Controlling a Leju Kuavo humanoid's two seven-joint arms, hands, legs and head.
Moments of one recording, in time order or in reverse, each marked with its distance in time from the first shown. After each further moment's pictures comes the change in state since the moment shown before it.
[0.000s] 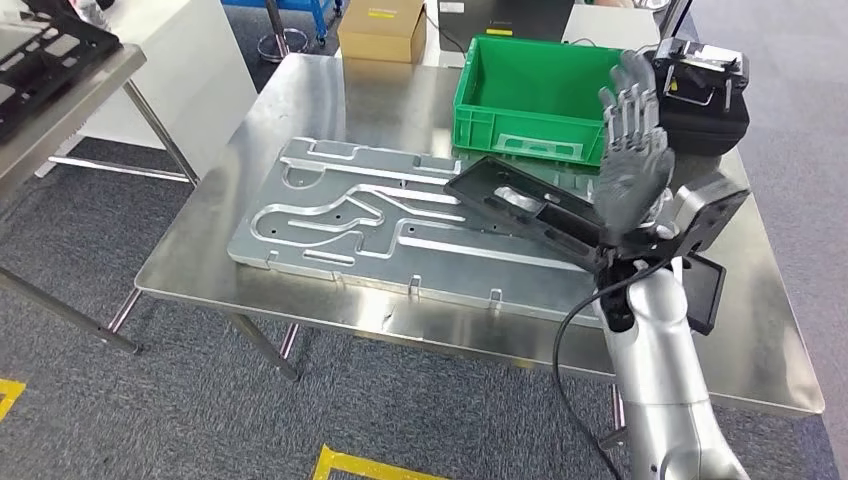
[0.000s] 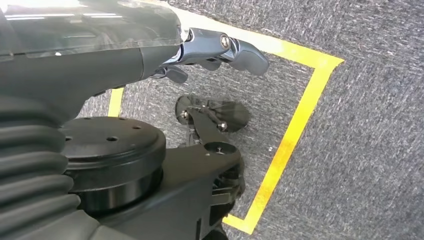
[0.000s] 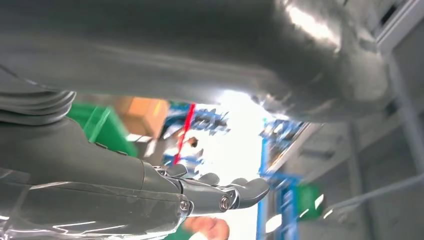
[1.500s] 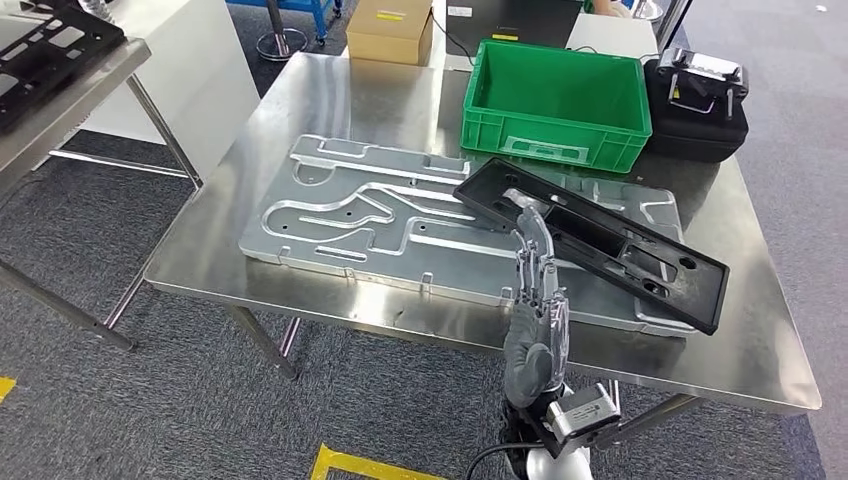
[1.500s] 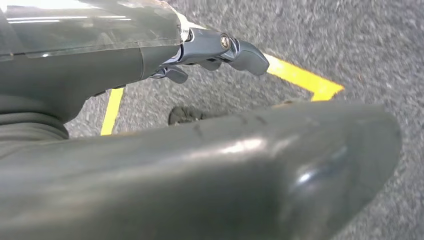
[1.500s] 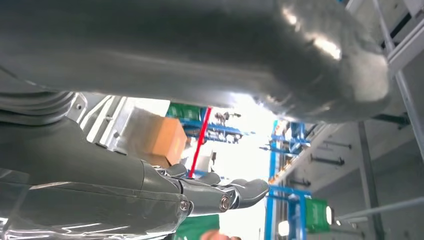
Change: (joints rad) left arm 0.007 0.015 0.065 0.000 0.008 0.000 -0.016; right arm 0.482 0.111 0.360 -0.307 0.255 -0.380 -0.073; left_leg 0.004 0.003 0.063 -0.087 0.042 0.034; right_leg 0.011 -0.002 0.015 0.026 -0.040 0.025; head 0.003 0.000
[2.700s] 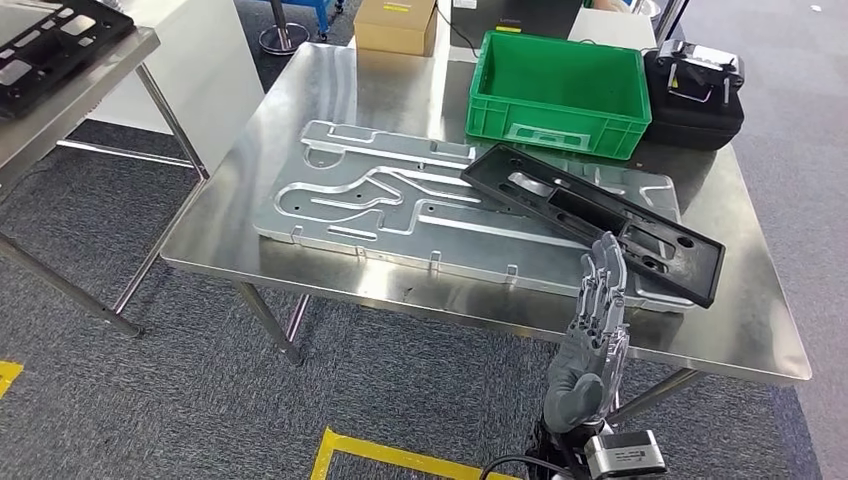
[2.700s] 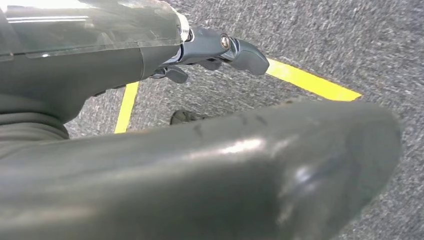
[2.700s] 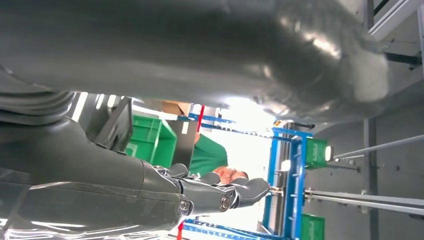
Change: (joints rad) left arm 0.002 0.011 0.010 0.000 -0.025 -0.003 0.004; right arm 0.126 -0.003 -0.061 -0.083 0.031 -0.156 -0.046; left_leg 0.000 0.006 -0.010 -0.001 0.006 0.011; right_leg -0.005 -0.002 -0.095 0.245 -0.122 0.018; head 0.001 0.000
